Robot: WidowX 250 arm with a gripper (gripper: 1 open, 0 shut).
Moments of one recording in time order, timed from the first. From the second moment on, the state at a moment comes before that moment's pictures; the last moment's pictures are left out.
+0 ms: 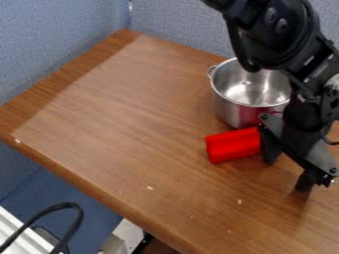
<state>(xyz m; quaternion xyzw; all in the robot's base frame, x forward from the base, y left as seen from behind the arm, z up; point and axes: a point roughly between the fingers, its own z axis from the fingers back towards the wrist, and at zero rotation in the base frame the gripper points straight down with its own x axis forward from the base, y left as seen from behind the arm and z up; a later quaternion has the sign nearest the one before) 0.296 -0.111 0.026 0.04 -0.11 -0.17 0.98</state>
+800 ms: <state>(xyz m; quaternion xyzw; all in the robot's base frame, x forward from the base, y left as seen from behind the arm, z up) 0.300 -0.096 0.027 0.05 -0.10 -0.17 0.98</state>
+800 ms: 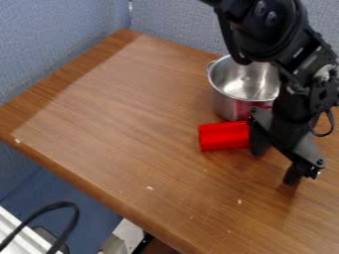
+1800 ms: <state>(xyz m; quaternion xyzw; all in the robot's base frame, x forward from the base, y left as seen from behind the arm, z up) 0.306 -0.070 0.033 0.08 -0.09 -0.17 0.98</state>
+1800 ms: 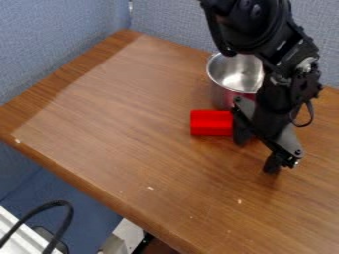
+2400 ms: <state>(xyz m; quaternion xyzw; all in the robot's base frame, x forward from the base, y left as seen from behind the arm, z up) 0.309 -0.059 0.050 0.08 -0.11 -0.18 0.97</state>
